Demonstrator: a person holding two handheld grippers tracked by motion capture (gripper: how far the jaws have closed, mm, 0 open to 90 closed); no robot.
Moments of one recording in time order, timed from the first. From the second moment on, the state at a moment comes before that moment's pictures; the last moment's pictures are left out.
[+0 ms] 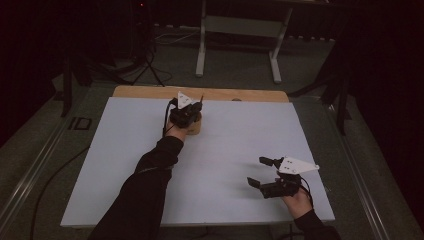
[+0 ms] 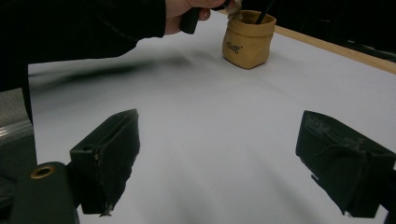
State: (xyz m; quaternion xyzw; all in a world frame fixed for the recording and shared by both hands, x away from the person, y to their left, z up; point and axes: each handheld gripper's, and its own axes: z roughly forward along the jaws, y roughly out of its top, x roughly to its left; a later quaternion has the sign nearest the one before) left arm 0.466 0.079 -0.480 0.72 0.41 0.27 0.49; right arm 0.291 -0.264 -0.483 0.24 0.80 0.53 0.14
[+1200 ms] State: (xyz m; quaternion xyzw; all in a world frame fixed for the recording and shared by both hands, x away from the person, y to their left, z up) left arm 0.466 0.057 -0.431 0.75 0.43 0.19 0.47; right arm 0.290 -0.264 -0.481 0.23 0.80 0.53 0.14
